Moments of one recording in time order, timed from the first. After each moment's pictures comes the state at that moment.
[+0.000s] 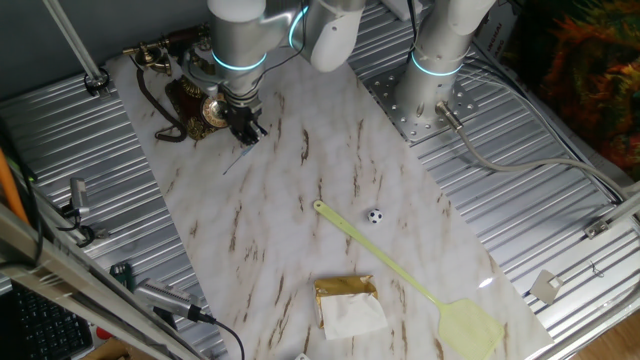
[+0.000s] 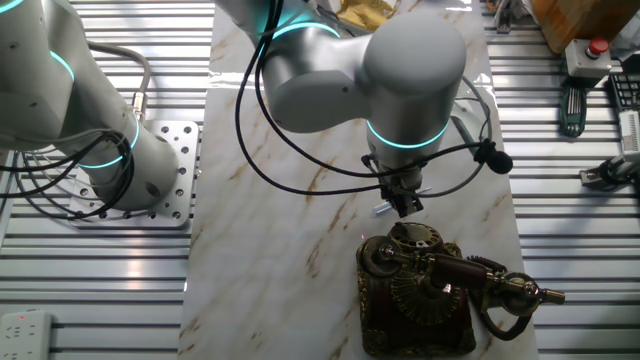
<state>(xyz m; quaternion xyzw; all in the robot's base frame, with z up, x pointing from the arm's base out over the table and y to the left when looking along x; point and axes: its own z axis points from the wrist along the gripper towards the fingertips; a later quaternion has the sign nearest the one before) 0.496 -0.066 0.023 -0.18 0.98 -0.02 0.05</state>
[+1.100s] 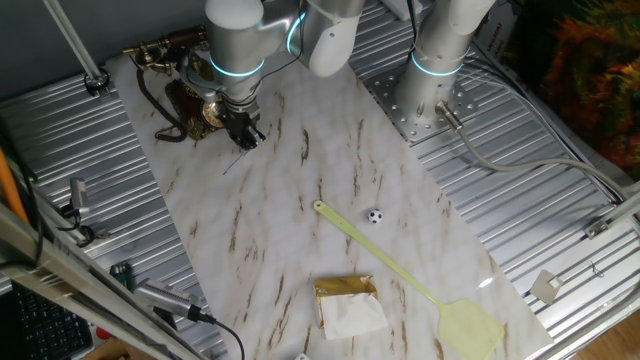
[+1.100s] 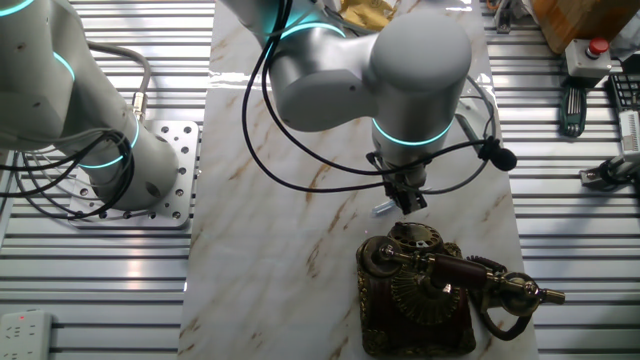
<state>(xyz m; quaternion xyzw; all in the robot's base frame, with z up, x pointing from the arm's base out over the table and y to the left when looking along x) 0.503 -0.060 0.021 -0.18 0.98 -0.01 0.05</state>
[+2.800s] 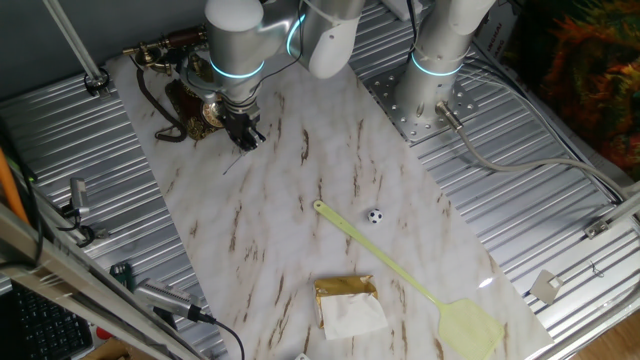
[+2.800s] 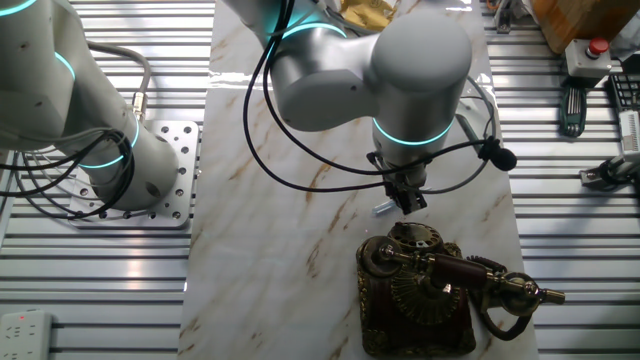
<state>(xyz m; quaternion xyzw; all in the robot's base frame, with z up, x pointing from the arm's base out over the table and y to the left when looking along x) 0.503 -0.059 0.018 -0.18 0.98 -0.02 0.05</state>
